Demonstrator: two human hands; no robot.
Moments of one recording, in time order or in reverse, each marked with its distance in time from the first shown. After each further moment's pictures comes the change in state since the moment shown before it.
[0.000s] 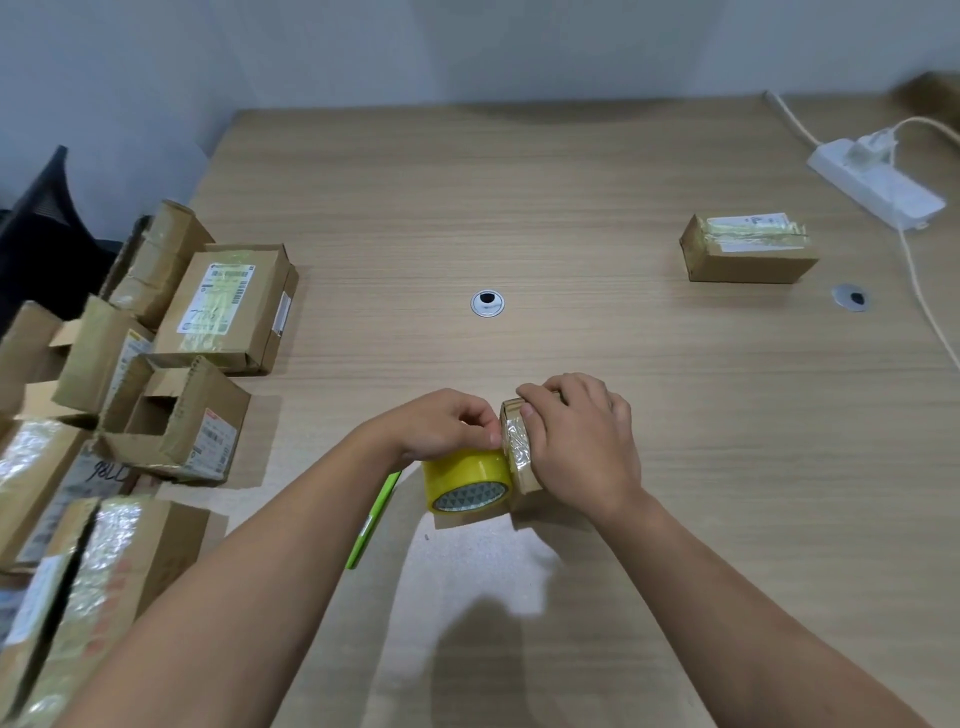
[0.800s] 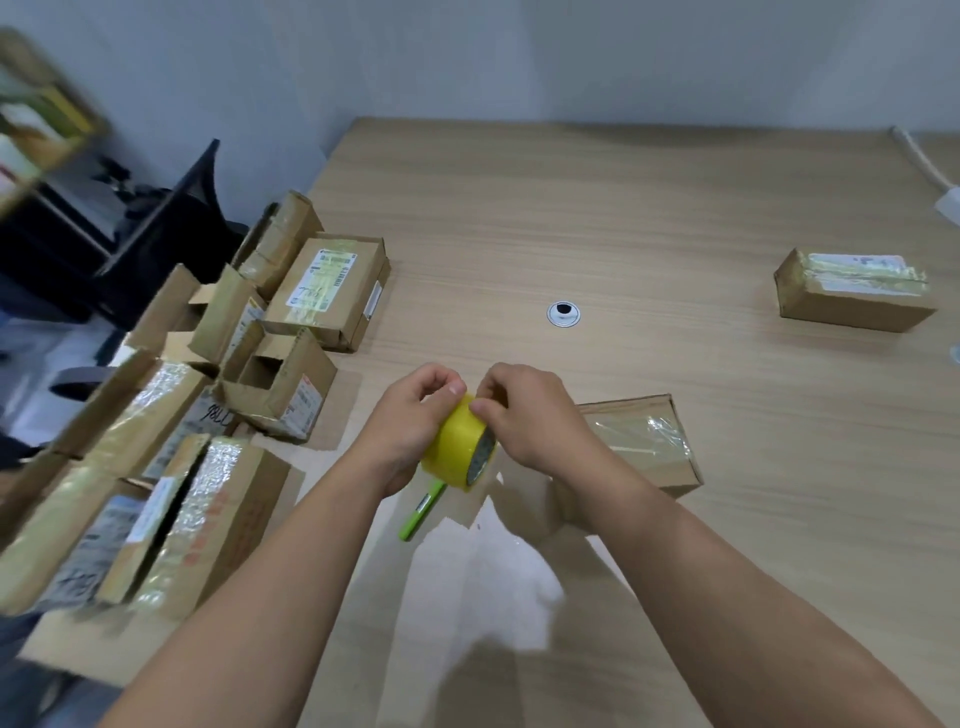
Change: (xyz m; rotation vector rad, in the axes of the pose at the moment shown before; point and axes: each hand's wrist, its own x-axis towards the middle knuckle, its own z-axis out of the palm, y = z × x) left_hand -0.077 -0.036 -0.012 -0.507 0.673 0.118; right_hand 0.032 -0.105 -0.021 0.393 -0.449 -0.149
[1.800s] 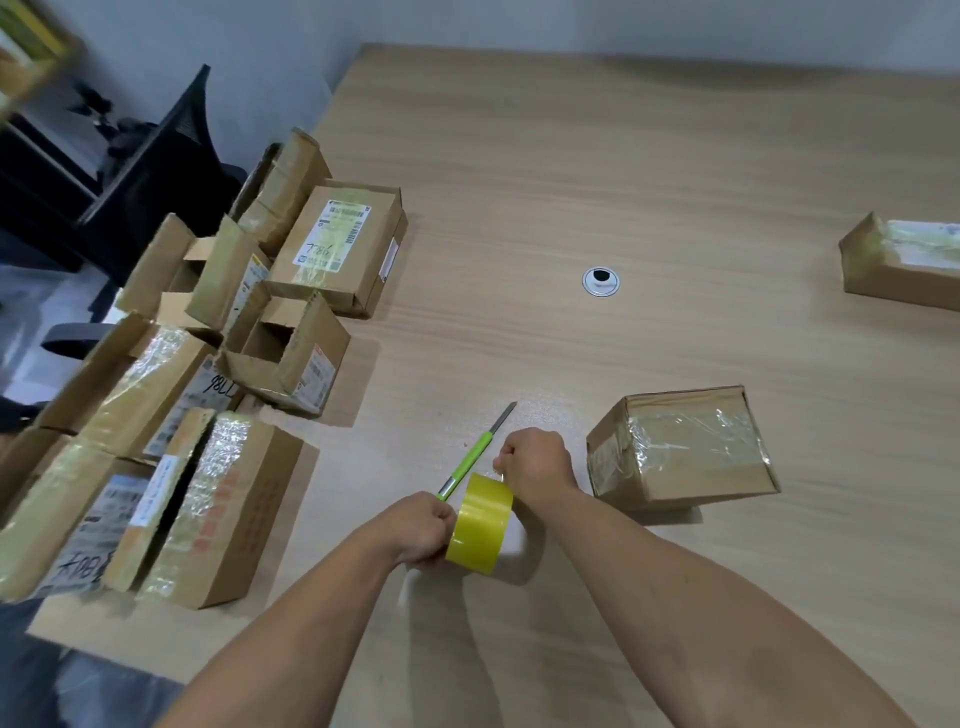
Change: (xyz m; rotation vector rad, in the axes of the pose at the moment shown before) left_hand -0.019 -0.134 -0.034 0.586 -0.338 -0.606; right_hand 0.034 0.066 0.125 -0.007 -0.184 0.431
